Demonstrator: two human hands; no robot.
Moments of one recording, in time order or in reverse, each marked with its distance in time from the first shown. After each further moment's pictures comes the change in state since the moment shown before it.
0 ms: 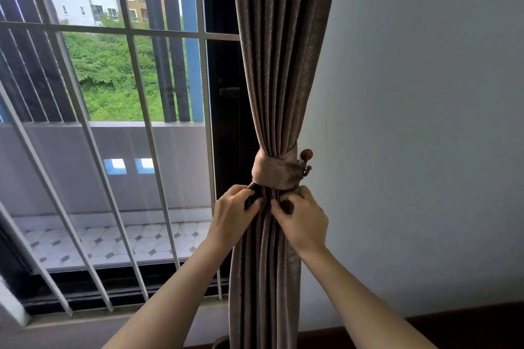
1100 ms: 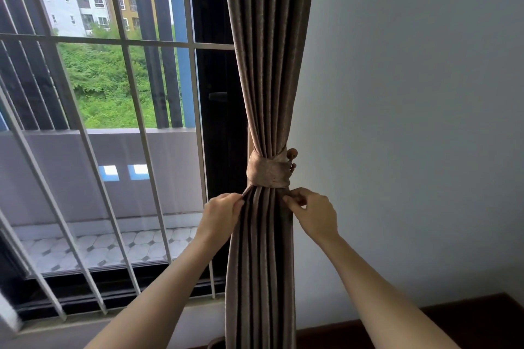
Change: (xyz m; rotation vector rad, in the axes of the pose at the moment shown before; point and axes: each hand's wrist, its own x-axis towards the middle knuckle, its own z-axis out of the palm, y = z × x) left_hand -0.014 0.013 -0.014 0.031 -0.135 -0.051; right_hand 0.000 0.038 -0.042 0.116 -0.145 0.080
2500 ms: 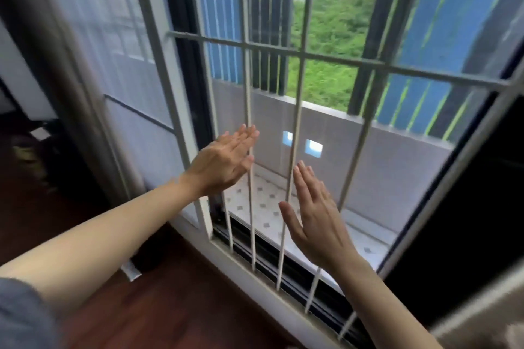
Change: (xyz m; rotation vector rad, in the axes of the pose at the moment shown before) left_hand 0.012 -0.165 -0.316 0.791 -0.102 -0.241; right_hand 0.051 -0.260 0.189 0.115 -0.523 -0.897
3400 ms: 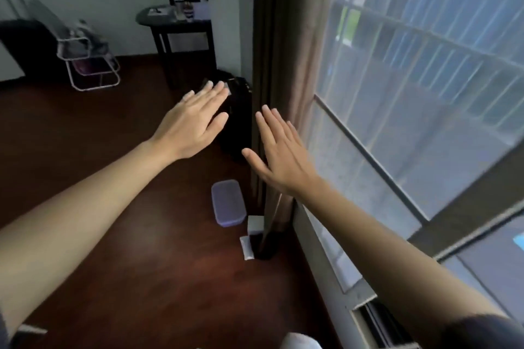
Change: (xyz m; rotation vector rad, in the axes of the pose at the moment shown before) left_hand -0.226 -0.471 -0.181 0.330 0.016 -0.733; right_hand 0.406 -0.382 0.287 0.256 -0.210 -0.656
